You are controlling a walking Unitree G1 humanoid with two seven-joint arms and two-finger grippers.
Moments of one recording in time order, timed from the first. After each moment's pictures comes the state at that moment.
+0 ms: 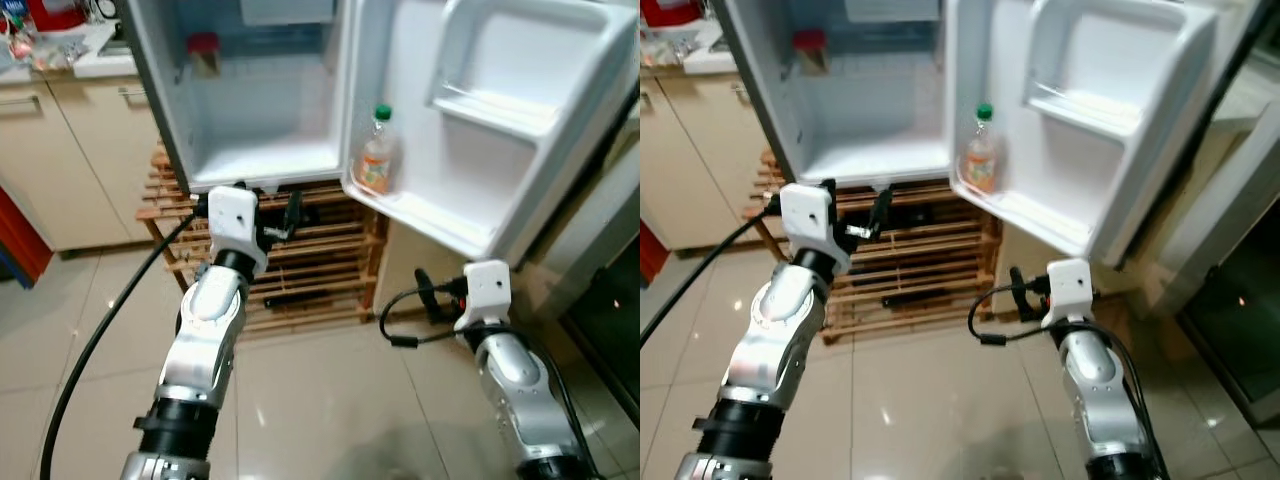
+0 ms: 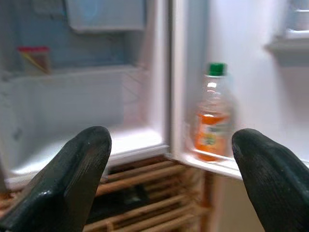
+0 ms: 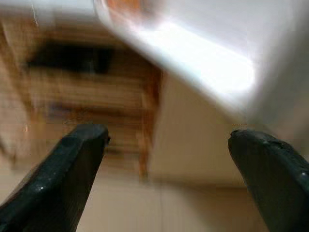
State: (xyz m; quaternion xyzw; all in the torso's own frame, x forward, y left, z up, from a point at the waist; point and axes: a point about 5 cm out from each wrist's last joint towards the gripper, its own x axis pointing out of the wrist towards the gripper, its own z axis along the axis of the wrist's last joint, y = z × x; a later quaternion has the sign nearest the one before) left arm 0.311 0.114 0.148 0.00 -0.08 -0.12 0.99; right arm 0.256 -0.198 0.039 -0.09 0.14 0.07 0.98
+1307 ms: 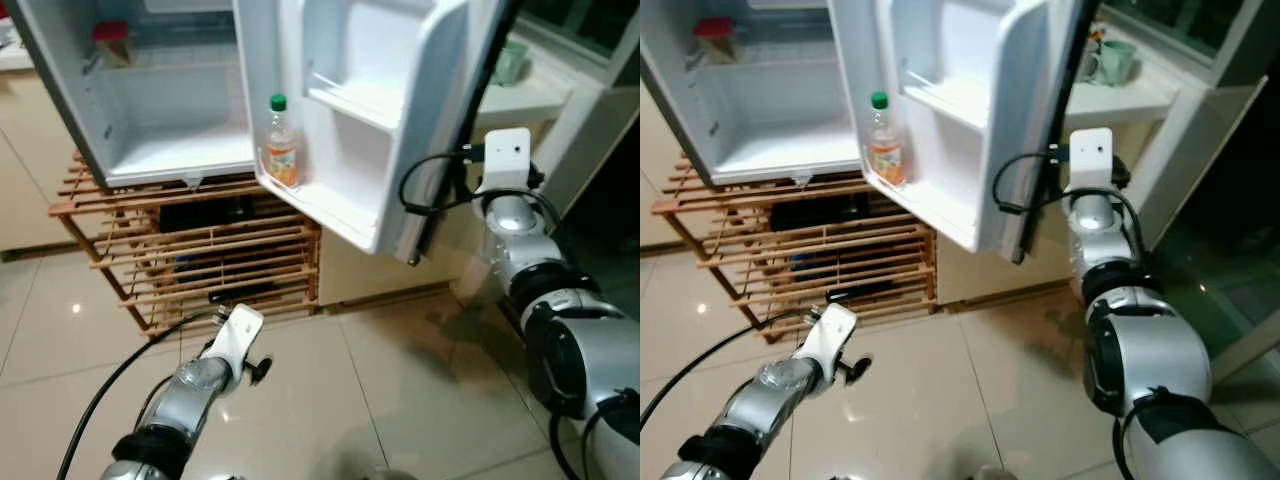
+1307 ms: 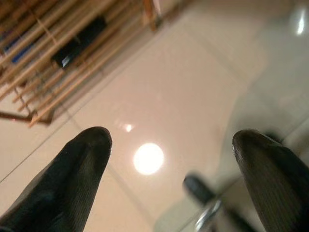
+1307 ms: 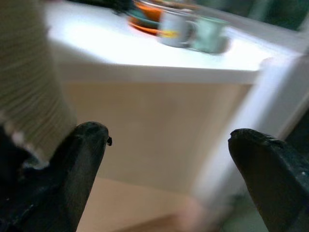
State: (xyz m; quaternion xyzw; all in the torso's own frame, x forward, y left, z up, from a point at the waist) left arm 0.245 0.192 -0.032 0.19 0.42 -0.17 0.87; right arm 0.404 -0.178 0.167 -0.07 0.03 -0.02 1.00
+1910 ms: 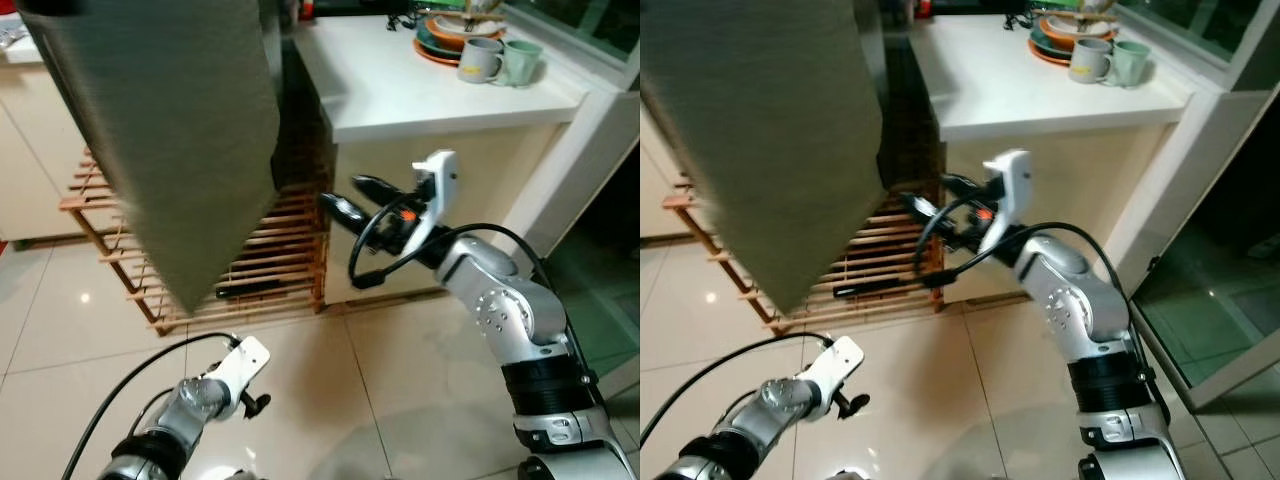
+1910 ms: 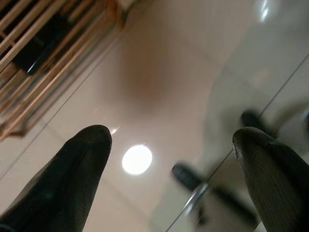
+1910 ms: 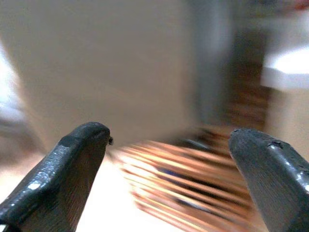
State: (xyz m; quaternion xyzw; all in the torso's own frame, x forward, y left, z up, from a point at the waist) left arm 0.243 0.158 -0.040 0.18 0.38 -0.27 0.87; right arm 0.328 -0.127 0.162 0.08 0.05 0.32 0.94
